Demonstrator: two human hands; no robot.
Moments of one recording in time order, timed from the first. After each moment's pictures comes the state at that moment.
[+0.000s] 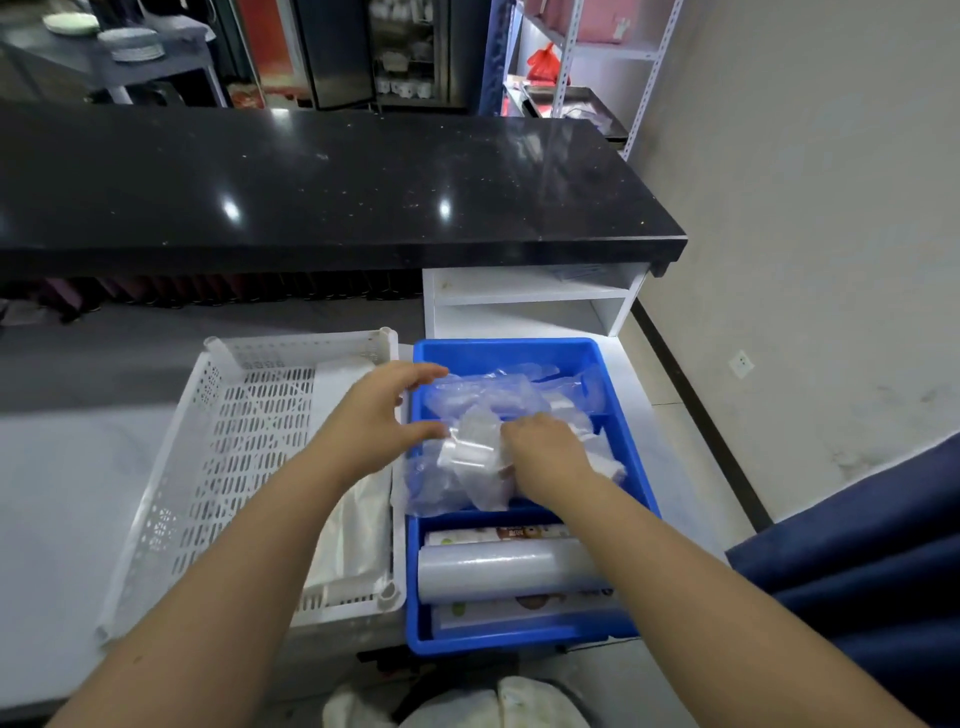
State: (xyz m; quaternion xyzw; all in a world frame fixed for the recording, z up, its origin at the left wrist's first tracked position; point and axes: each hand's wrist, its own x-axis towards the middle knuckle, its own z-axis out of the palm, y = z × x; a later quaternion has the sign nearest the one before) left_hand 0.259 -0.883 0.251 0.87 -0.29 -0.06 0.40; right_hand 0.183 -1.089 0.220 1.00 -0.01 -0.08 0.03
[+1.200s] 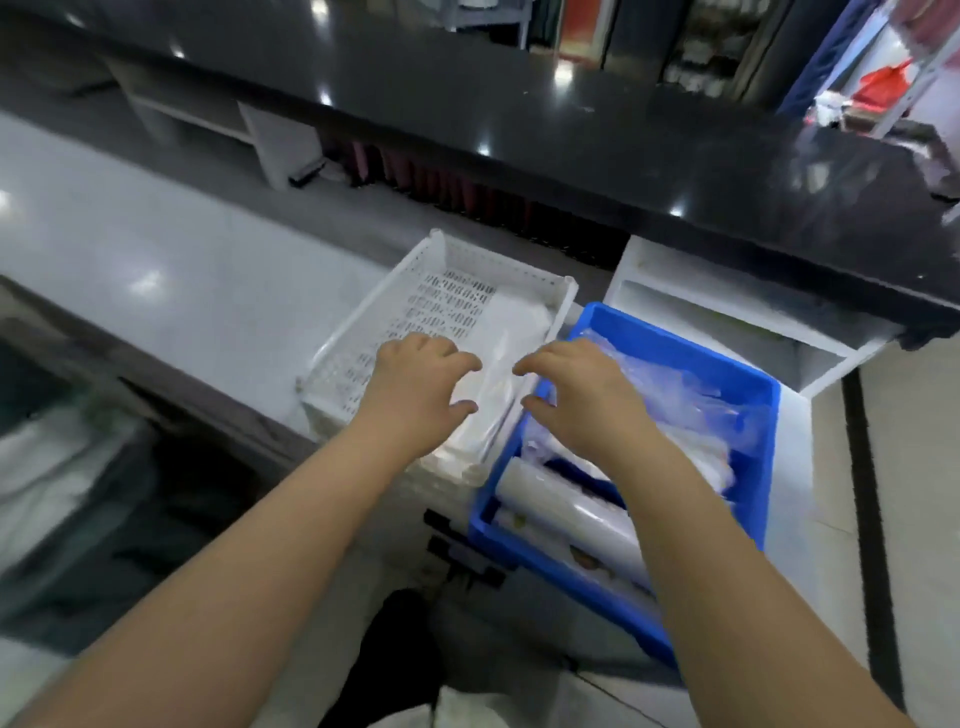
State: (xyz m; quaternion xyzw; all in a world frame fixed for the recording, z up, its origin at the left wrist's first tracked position) left_hand 0.135 -0.824 0.264 0.99 -0.07 0.05 0.09; right_hand 0.165 -1.020 0.288 0.94 0.28 0.02 -0.17
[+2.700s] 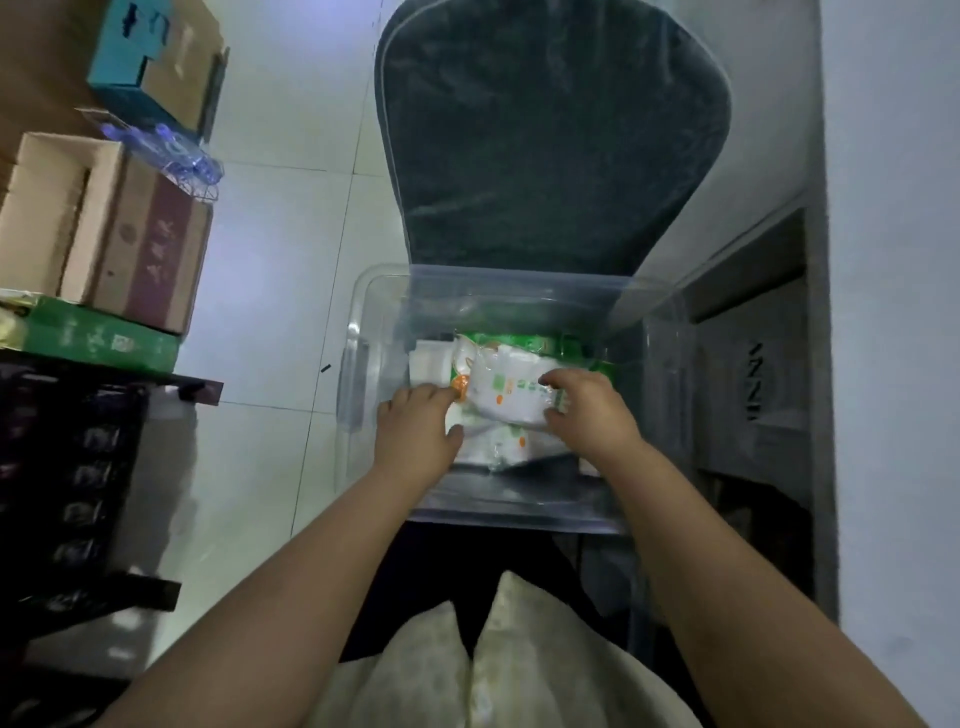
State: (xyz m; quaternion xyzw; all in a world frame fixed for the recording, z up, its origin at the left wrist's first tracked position) left_hand -0.033 -0.034 -0.008 0.73 0.63 -0.06 0.25; right_hand 0.190 -0.037 -0.002 0.70 0.60 -0.37 -0.04
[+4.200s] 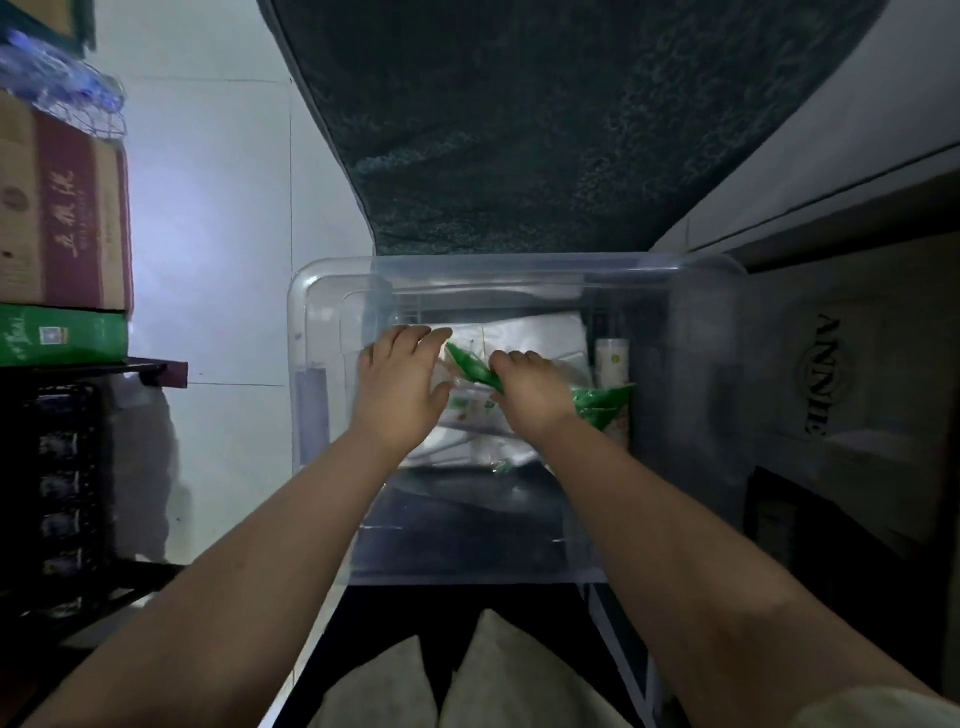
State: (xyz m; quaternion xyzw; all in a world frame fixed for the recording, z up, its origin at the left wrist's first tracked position) left_hand -0.028 0.065 -0.097 0.78 0.58 -0.04 0.24; right_hand 0.144 0.031 -0.140 0.65 0.68 -0.33 0.08
